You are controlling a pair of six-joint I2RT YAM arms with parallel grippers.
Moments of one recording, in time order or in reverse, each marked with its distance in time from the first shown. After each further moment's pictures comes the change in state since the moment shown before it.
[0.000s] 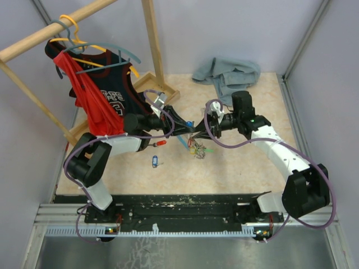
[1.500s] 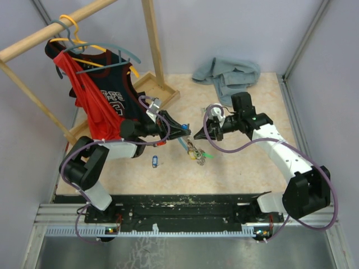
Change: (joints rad) left arm 0.029 -0.052 -0.135 0.000 -0.072 0.053; right arm 0.001 -0.009 0.051 -0.239 -0.004 -0.219
